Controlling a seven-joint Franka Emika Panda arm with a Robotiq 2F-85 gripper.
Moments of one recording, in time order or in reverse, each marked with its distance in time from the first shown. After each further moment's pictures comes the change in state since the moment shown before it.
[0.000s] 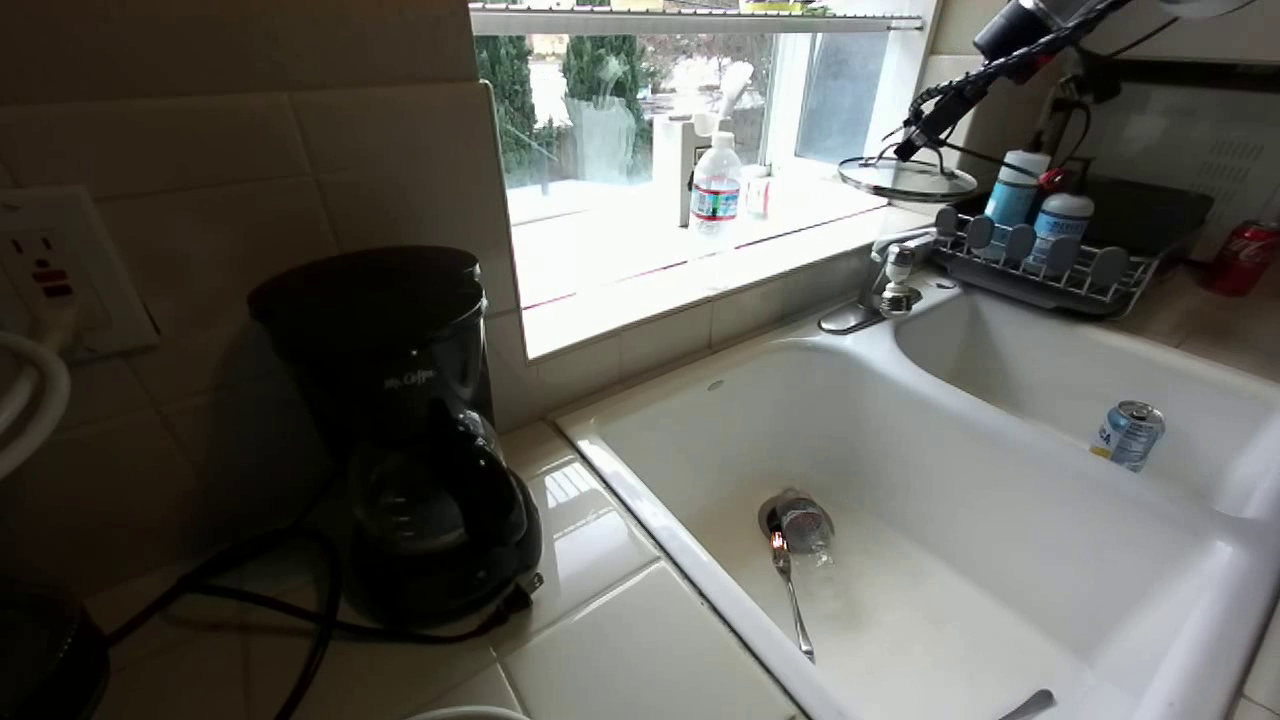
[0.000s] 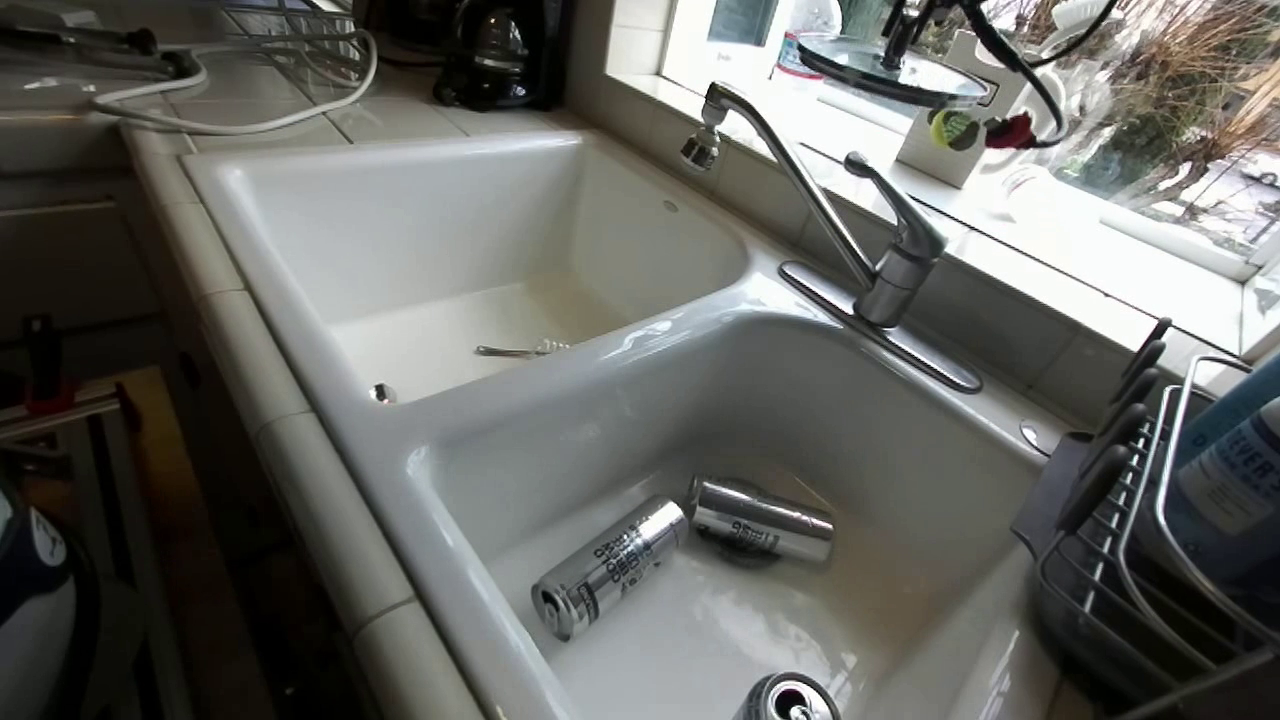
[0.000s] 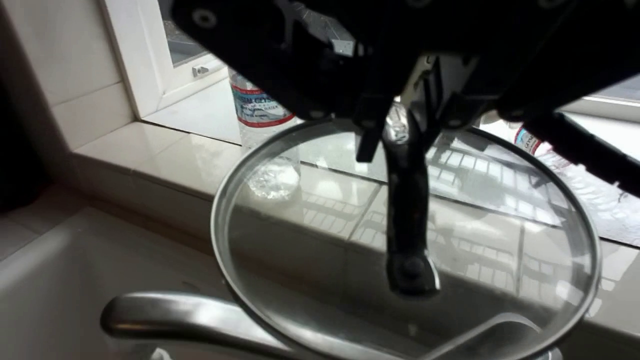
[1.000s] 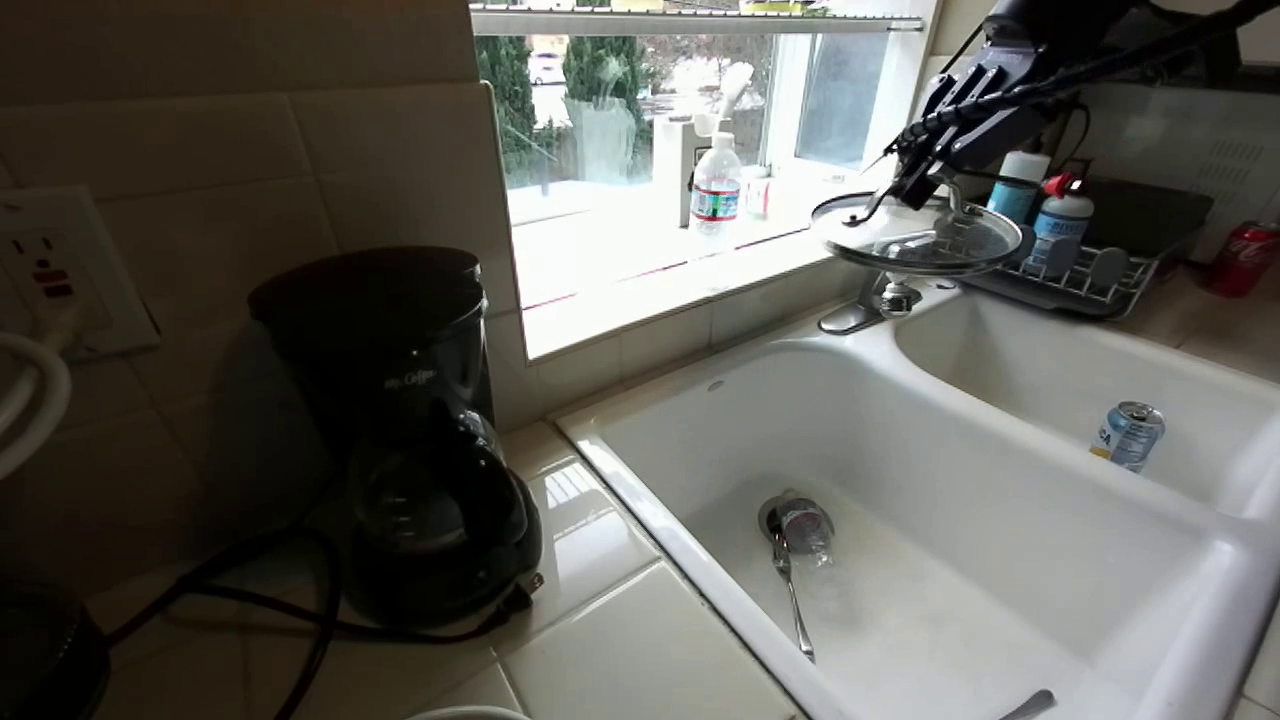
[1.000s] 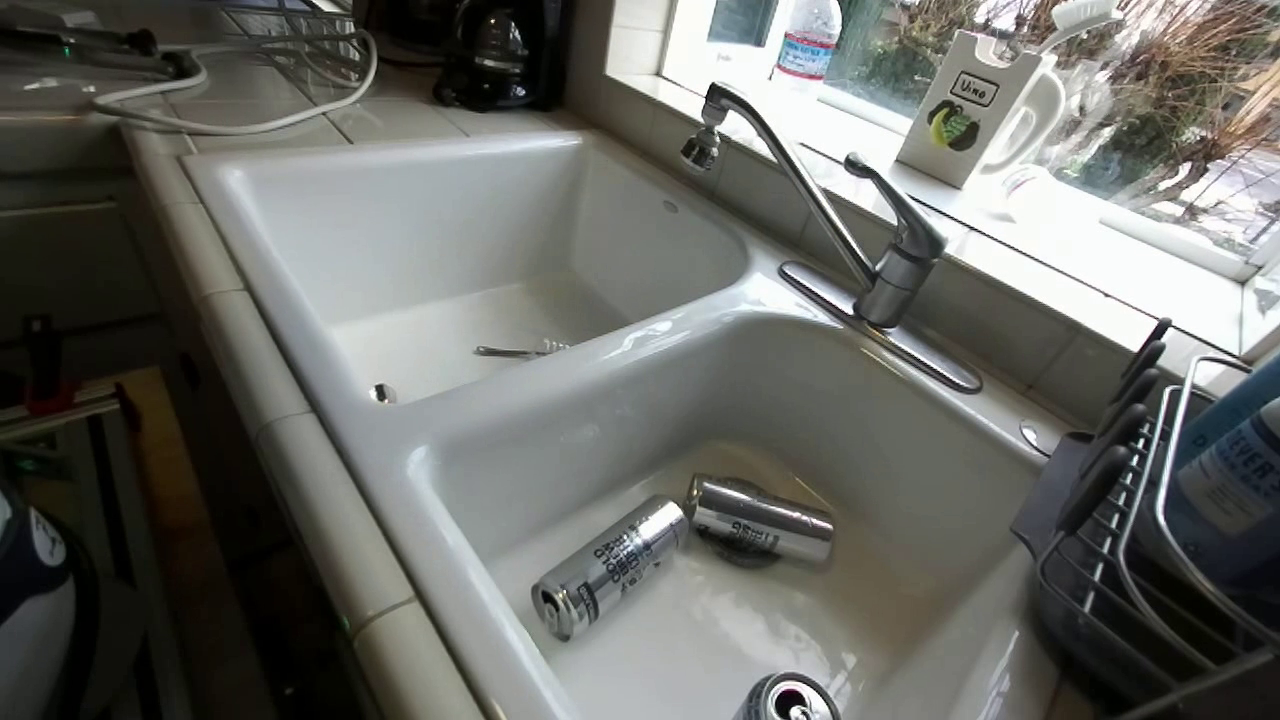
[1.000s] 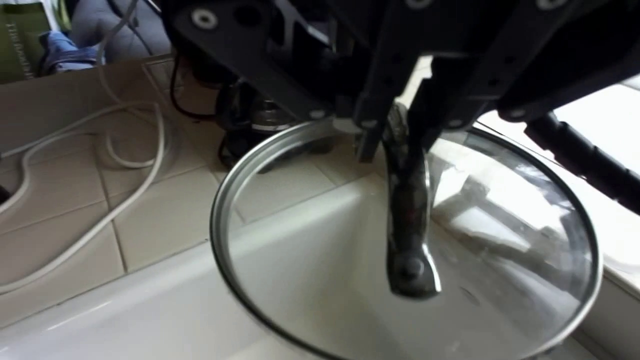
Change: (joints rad) arm 0.417 -0.299 -0.041 -0.237 -0.075 -0.169 -0.085
